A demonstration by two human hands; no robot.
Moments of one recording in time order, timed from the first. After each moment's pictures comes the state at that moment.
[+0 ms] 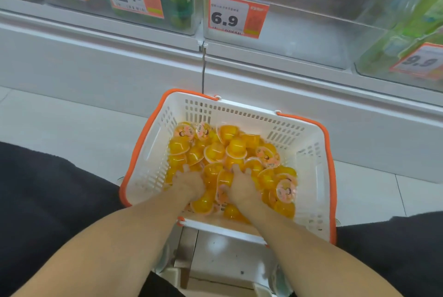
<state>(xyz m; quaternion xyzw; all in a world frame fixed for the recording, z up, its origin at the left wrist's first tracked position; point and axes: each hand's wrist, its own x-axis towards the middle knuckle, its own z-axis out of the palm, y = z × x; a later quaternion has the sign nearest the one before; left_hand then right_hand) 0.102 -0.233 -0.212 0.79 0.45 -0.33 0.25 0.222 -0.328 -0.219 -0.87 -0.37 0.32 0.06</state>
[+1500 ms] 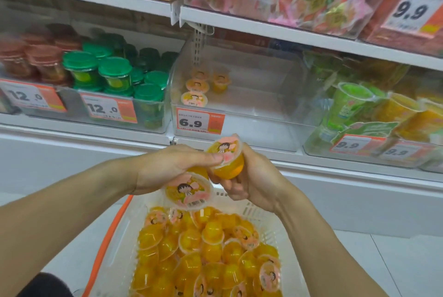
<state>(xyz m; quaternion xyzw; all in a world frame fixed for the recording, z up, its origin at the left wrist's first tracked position) 0.157 -0.130 0.038 0.67 0.22 -0.02 0.70 0.298 -0.259 0.051 -0.57 -0.29 0.58 0.51</state>
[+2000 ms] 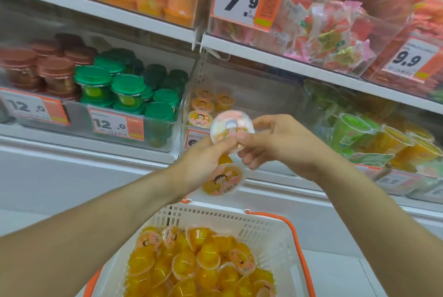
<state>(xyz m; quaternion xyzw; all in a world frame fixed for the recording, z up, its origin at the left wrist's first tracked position) 0.178 -0.131 0.082 0.63 0.24 0.17 0.72 0.311 -0.227 0.155 -0.74 -0.42 0.35 0.39</state>
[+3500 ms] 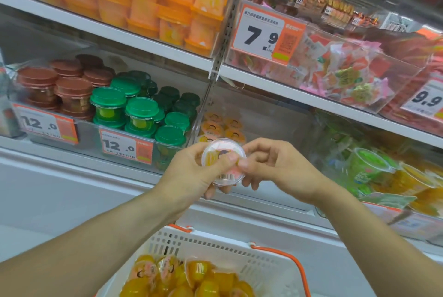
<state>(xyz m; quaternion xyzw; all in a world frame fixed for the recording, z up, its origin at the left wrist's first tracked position) 0.168 -0.105 0.084 0.57 0.23 0.32 0.72 0.332 -0.195 0.138 -0.65 -0.52 0.37 0.41</state>
